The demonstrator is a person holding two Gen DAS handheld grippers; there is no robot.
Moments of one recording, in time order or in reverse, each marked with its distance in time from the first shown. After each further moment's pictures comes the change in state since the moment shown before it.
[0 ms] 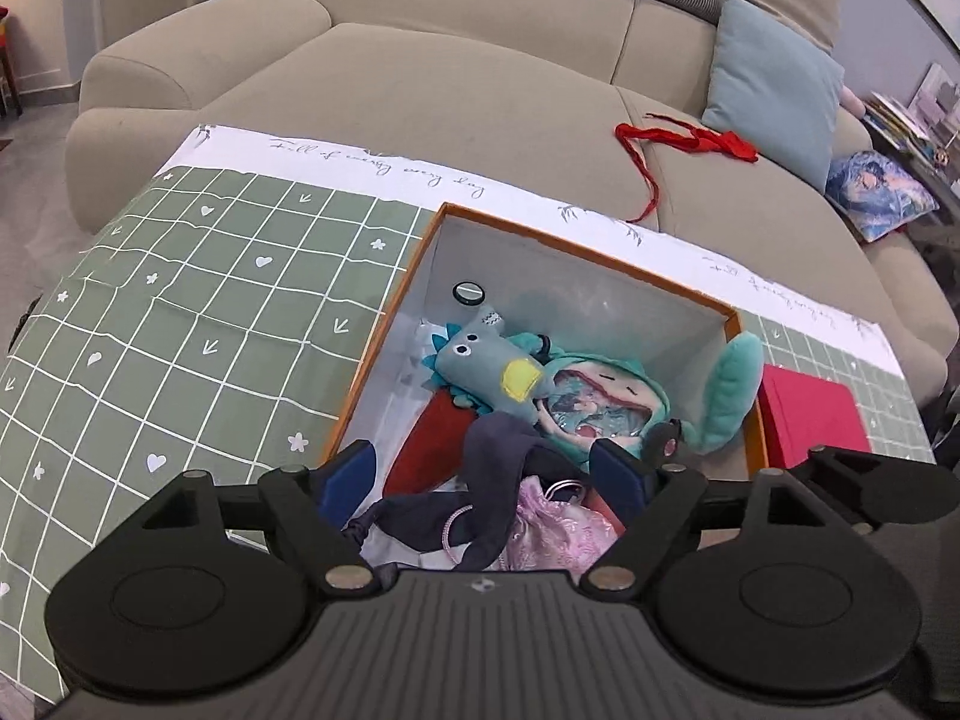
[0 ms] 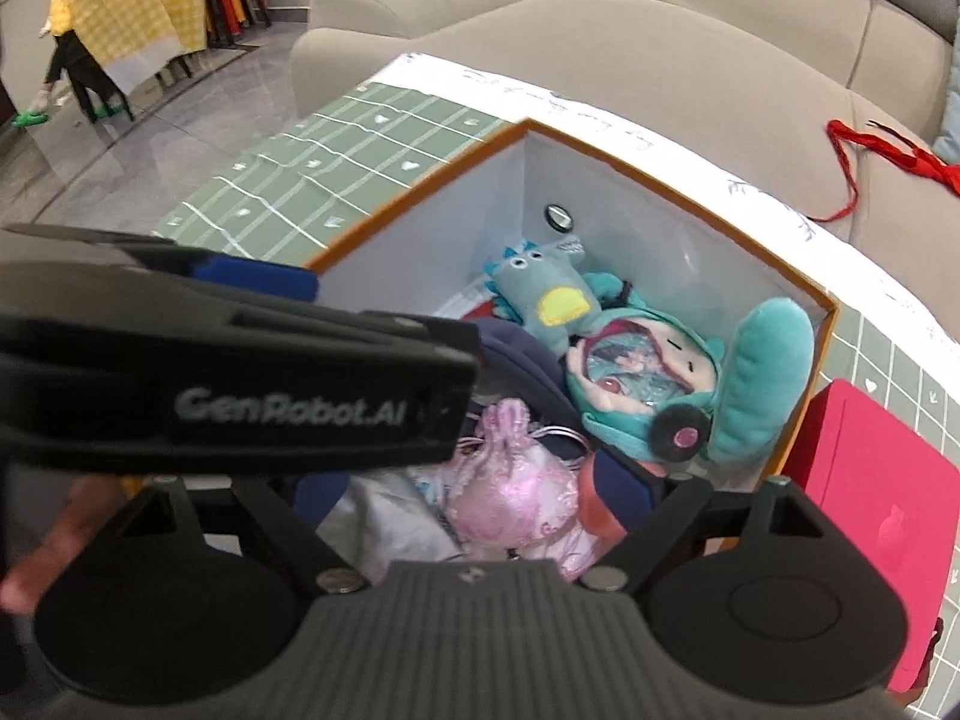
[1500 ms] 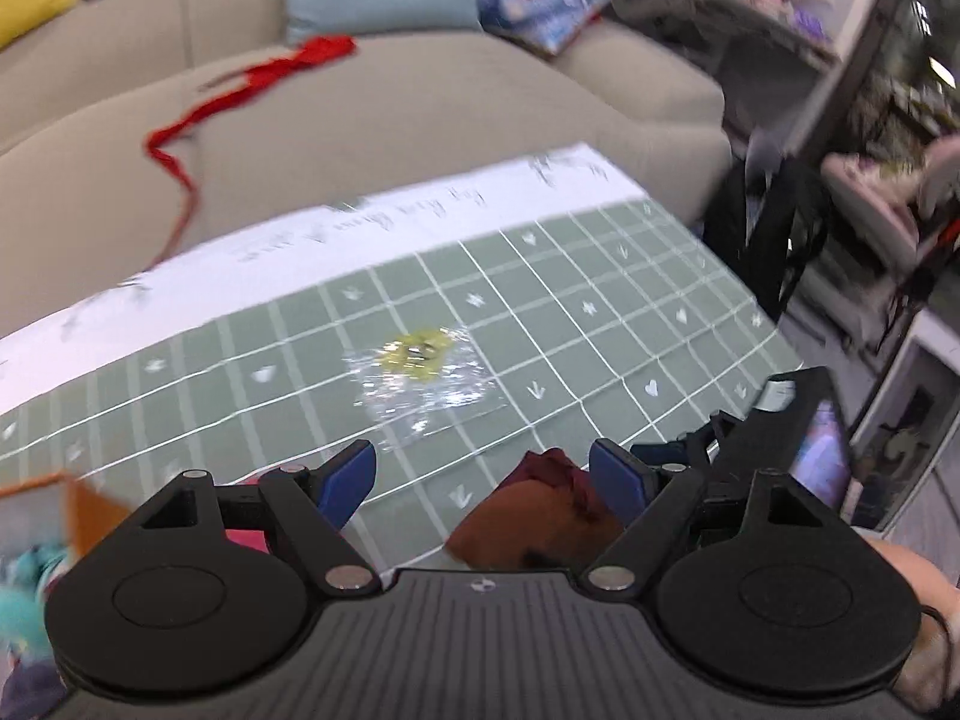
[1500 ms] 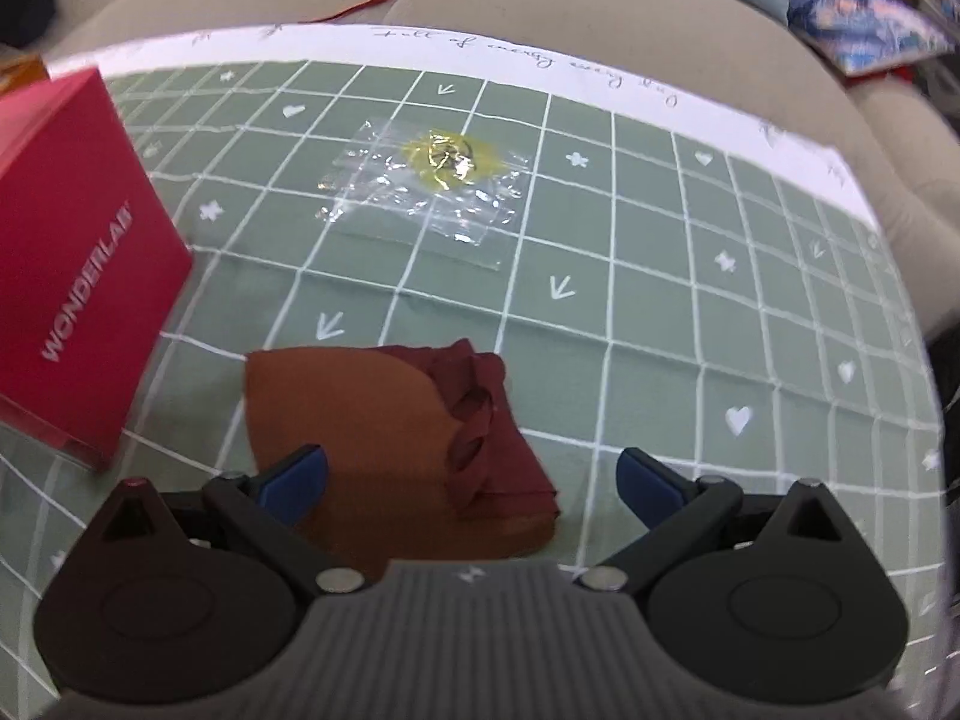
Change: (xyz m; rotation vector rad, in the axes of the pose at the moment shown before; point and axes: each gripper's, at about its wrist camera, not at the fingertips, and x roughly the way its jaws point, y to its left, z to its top) left arm 0.099 -0.334 0.005 0.591 0.169 -0.304; right arm -0.025 -0.311 -0.198 0.314 0.080 -0.347
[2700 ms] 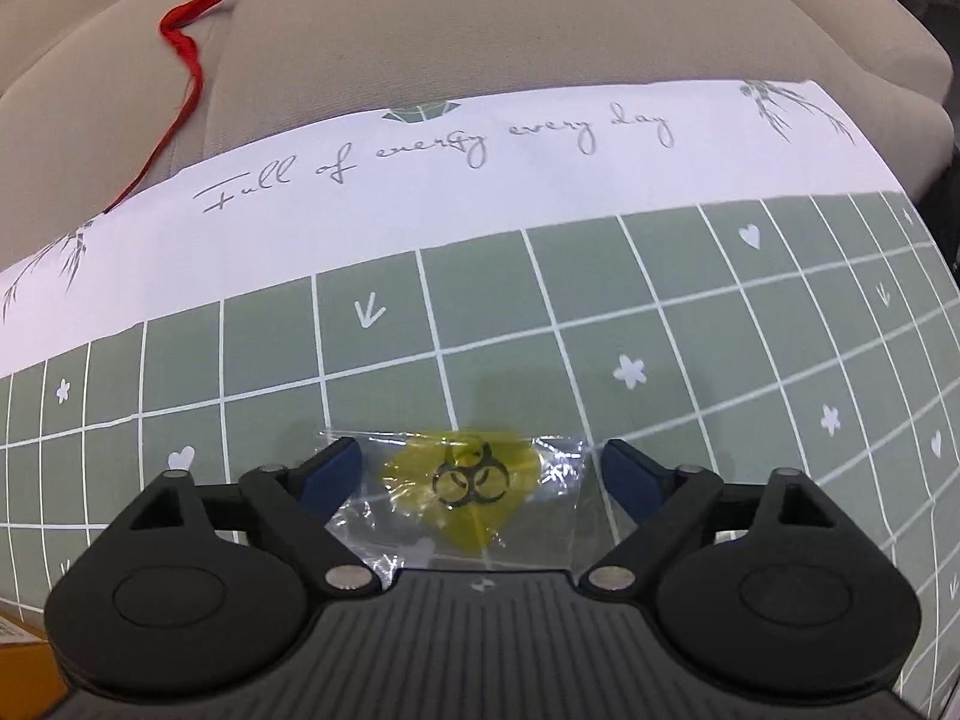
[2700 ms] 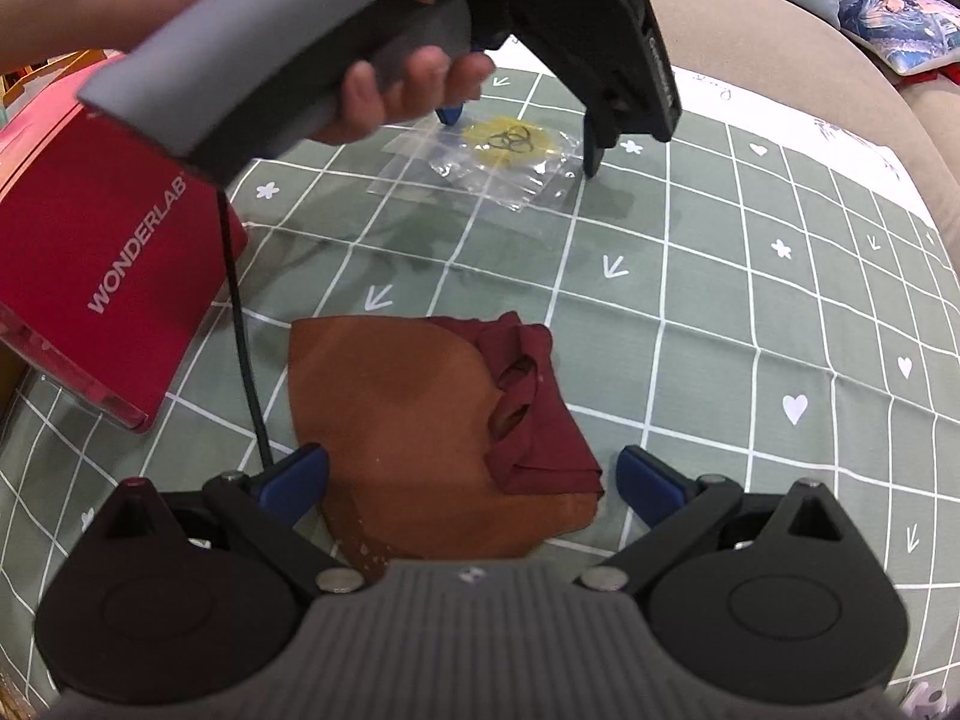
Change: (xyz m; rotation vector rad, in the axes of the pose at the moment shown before) left arm 0.200 0.031 0.075 -0.222 0.201 0.279; right arm 0.004 -0.008 -0.017 -0.013 -0.026 0.163
